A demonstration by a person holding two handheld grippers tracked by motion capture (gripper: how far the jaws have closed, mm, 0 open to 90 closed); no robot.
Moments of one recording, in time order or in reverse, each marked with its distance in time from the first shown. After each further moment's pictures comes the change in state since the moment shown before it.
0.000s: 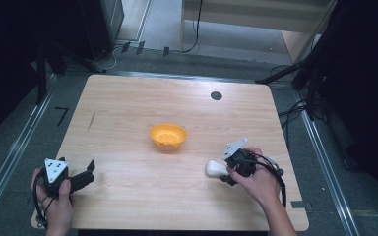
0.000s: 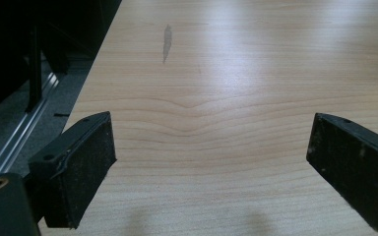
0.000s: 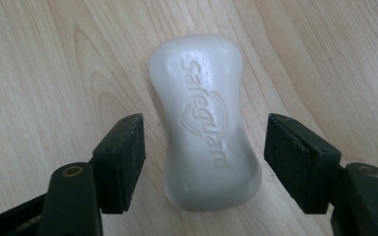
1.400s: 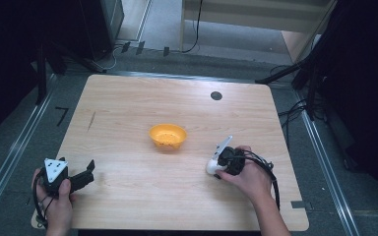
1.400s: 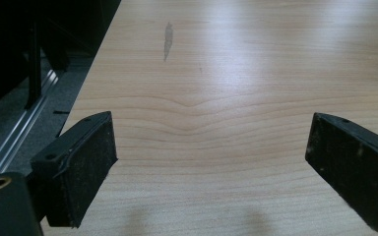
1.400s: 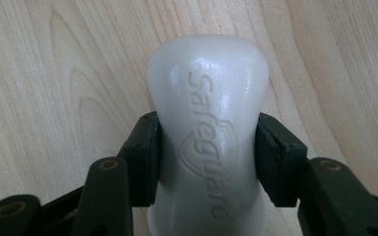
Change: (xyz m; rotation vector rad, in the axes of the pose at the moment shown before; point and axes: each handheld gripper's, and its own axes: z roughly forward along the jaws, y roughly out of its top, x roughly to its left) left arm 0.001 0.000 0.001 0.007 0.001 -0.013; right arm -0.005 0.018 0.026 0.126 0.039 -0.052
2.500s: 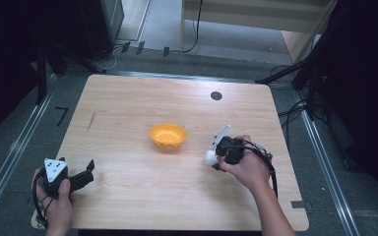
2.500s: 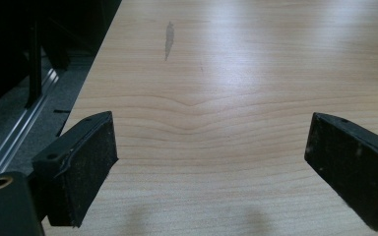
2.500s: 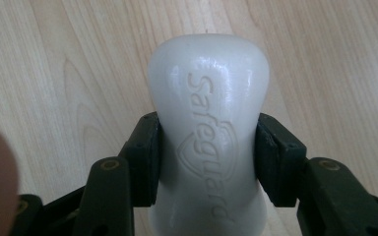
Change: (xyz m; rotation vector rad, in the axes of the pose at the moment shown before) left arm 0.000 0.000 0.000 0.000 -0.001 -0.004; right arm -0.011 0.028 -0.027 -0.013 -0.015 -0.046
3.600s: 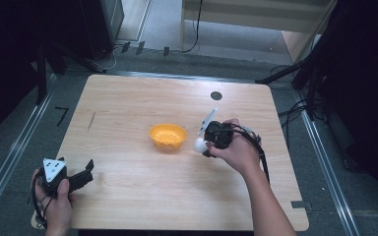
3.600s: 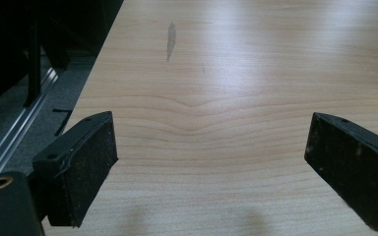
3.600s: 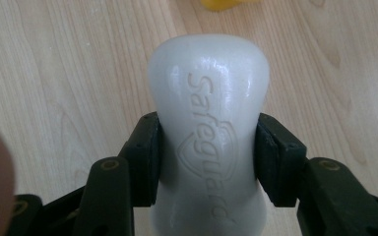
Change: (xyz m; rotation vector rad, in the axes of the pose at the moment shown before) left arm 0.002 0.000 0.000 -0.001 -0.002 -0.011; right arm -0.018 0.049 -0.012 0.001 0.016 -0.065
